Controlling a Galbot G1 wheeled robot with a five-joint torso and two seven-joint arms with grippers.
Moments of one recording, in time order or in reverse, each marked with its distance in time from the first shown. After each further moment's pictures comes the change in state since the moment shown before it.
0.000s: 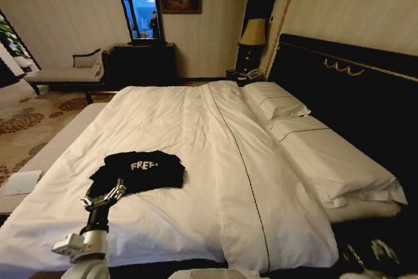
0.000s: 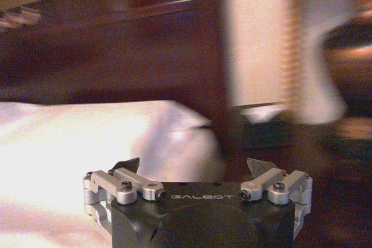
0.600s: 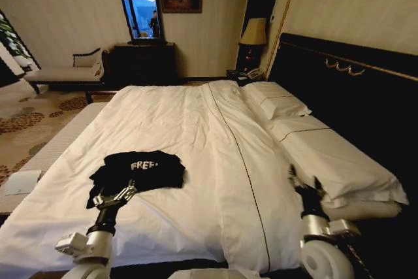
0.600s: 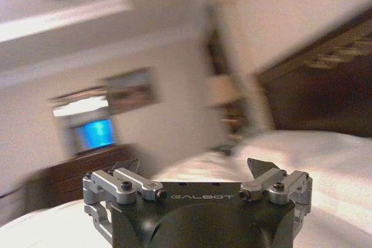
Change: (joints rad) left arm 0.008 0.048 0.047 -0.070 -0.064 0.037 0.137; right arm 0.157 -0.151 -0.222 -0.072 -0.122 0.173 -0.928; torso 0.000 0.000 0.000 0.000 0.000
